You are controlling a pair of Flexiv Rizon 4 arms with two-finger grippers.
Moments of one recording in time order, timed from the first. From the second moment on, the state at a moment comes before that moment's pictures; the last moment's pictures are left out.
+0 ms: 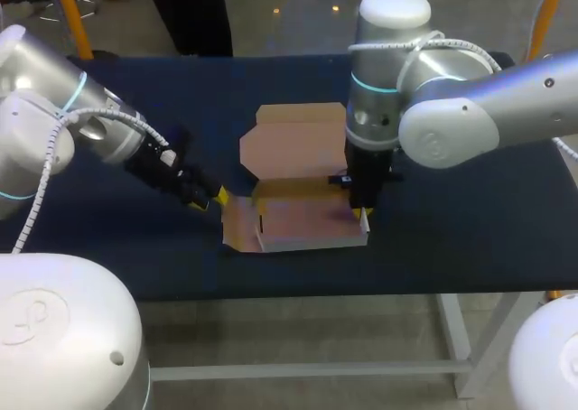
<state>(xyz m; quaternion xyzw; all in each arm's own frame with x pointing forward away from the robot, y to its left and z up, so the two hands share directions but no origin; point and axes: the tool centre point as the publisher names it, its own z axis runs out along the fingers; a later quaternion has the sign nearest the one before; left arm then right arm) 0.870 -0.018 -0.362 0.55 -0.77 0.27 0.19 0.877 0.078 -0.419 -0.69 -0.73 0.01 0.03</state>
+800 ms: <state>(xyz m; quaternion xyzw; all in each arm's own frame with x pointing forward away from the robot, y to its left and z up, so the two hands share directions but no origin) 0.864 -0.044 -0.379 0.62 -0.73 0.24 0.16 0.877 0.078 -0.420 -0.69 -0.73 0.01 0.03</state>
